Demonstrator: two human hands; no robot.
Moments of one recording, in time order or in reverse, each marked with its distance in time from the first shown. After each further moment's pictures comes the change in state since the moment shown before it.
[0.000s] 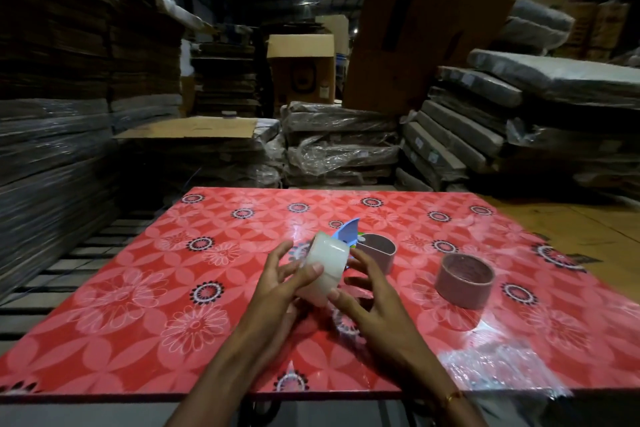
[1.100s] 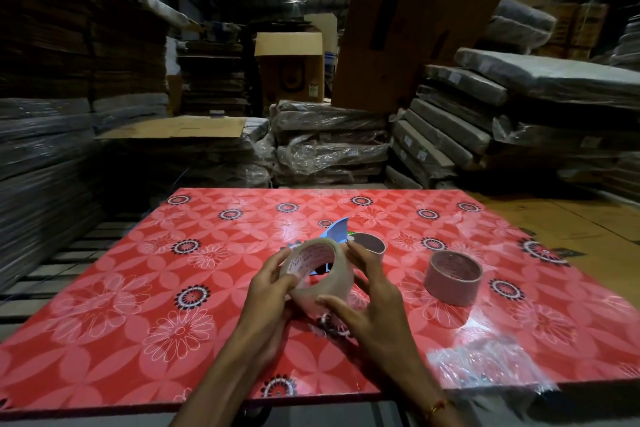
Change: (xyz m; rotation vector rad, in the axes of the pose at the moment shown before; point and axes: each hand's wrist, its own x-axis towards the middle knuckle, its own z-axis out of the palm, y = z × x) left_hand 0.009 -0.005 0.012 0.074 0.144 -0.012; right_hand 0.000 0.003 0.000 -0.236 0.188 -0.158
